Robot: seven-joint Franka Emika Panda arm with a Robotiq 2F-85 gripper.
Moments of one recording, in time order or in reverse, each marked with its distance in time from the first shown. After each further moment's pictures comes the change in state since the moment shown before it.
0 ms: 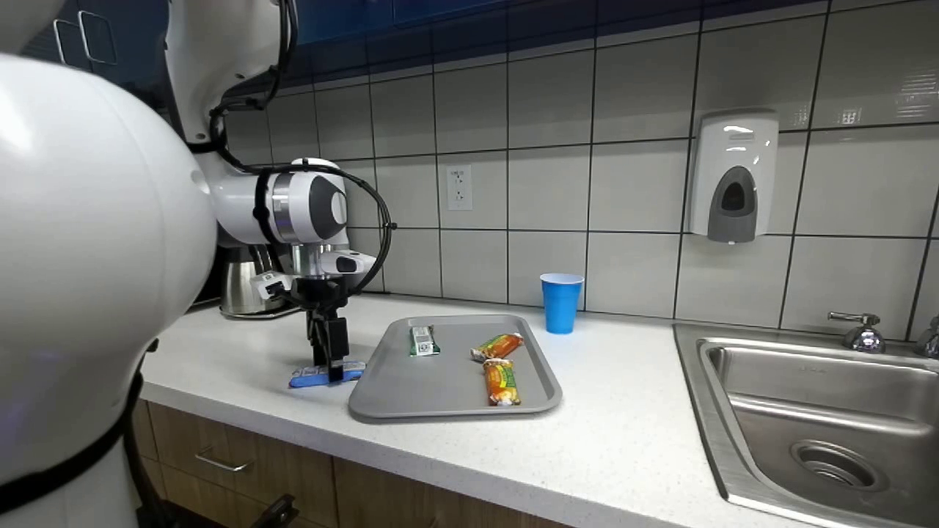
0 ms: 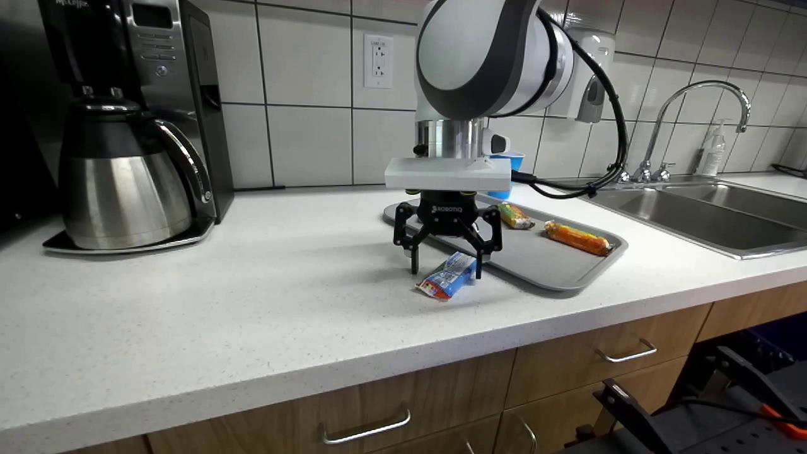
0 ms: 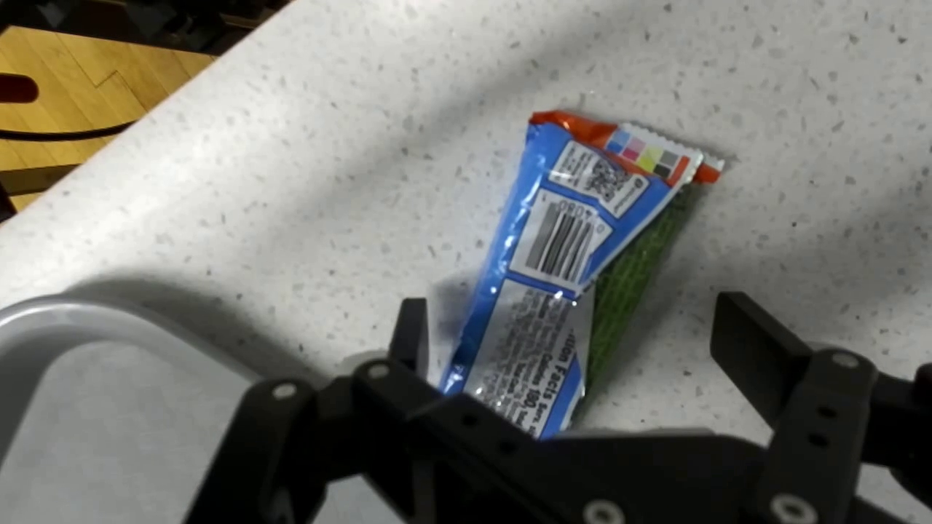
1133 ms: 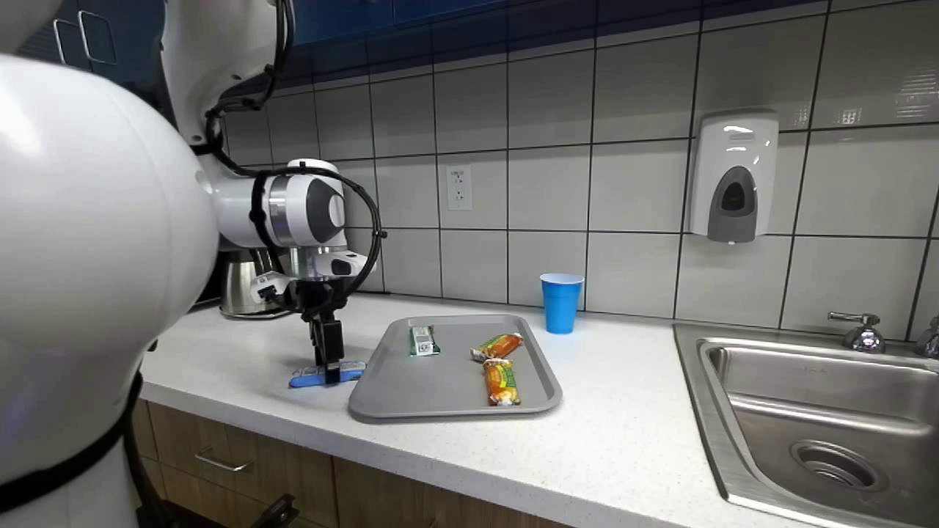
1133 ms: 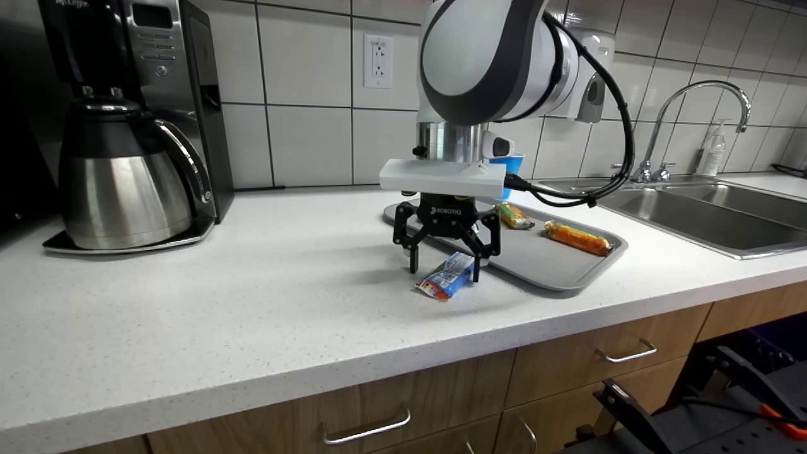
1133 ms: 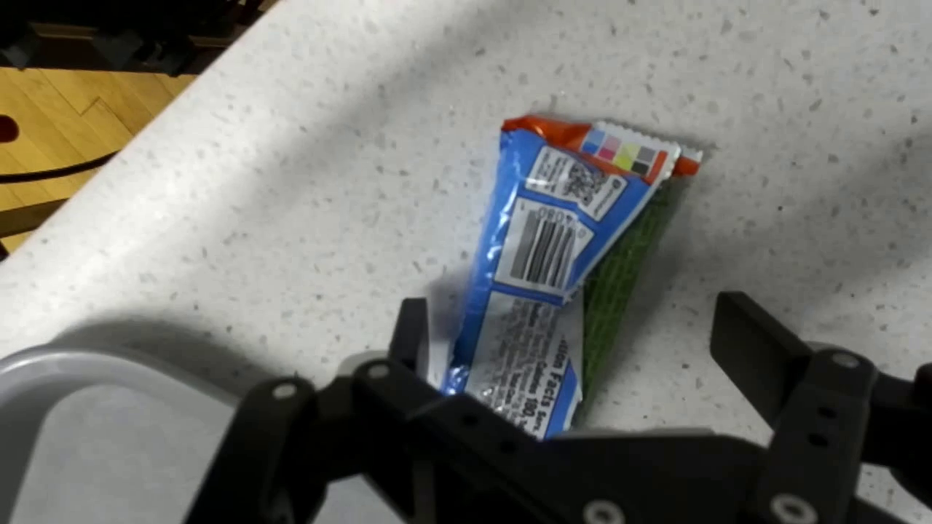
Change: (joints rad) arm 0.020 -0.005 -0.016 -0.022 0.003 0.049 0.089
